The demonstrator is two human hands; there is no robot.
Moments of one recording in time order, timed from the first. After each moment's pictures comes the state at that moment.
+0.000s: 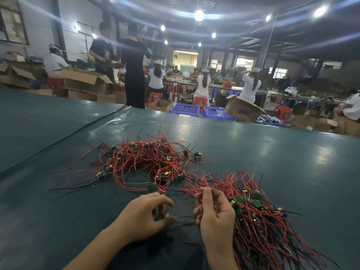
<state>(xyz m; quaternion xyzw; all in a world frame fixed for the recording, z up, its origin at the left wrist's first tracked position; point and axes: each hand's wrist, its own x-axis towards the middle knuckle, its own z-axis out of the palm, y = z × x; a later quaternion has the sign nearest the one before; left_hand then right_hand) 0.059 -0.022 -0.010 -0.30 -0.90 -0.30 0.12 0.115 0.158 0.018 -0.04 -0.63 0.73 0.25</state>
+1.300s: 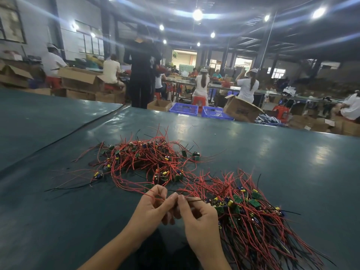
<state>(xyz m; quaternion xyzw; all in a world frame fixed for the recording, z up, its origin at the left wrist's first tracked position) 0.072 0.017 -0.007 -0.15 -0.65 -0.75 -0.01 0.113 0.150 0.008 0.04 -0.74 0.64 0.19</state>
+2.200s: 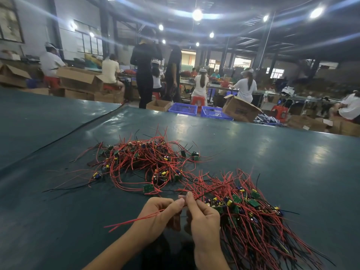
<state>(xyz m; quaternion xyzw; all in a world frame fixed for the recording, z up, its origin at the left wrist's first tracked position) 0.083 0.026 0.007 -0.22 -0.69 -0.68 -0.05 0.108 0.148 0.007 -0.09 -0.63 0.76 0.13</state>
